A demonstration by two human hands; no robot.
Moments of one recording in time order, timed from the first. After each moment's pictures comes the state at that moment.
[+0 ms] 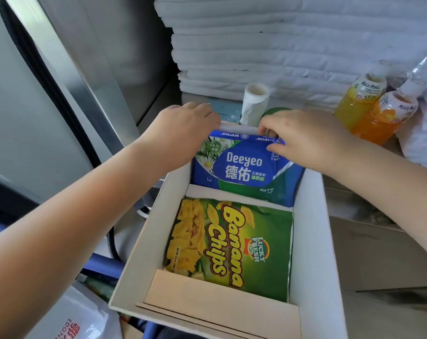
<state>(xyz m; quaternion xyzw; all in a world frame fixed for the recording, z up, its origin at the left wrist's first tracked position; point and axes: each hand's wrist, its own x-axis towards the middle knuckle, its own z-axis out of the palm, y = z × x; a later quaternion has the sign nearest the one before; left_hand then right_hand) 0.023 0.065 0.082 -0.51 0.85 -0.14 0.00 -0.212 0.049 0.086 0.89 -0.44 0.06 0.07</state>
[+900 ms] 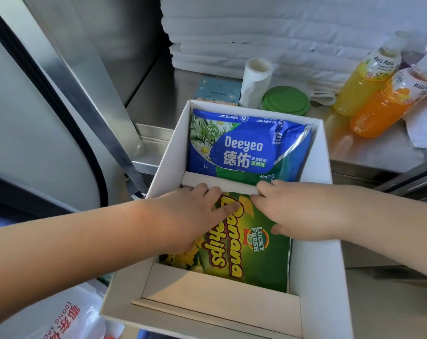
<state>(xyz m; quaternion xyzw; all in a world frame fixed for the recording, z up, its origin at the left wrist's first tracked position) 0.007 0.144 0.009 -0.35 0.89 0.06 0.26 -0.192 0.125 0.046 0.88 -0.33 -0.34 -0.07</state>
